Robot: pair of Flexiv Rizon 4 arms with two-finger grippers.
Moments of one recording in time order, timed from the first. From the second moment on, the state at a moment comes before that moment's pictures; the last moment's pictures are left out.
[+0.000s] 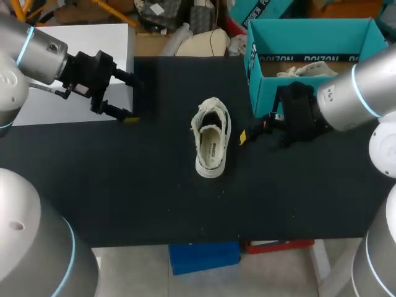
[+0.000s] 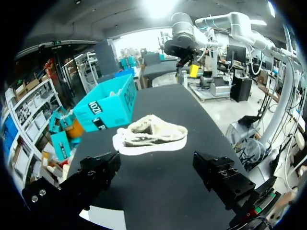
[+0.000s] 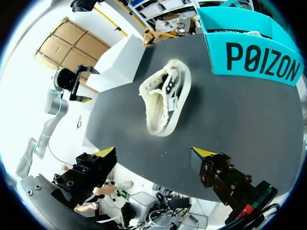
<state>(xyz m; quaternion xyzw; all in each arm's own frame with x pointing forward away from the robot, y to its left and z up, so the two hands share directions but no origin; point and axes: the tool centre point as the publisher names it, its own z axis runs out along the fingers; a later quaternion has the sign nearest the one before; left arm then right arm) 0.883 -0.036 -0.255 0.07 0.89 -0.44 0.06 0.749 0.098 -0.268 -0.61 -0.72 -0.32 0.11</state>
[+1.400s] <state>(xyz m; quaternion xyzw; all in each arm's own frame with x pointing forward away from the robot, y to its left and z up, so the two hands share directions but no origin) 0.878 -0.036 -0.249 0.08 0.90 -0.43 0.06 0.844 0.128 -0.288 -0.68 -0.73 -0.06 0.01</state>
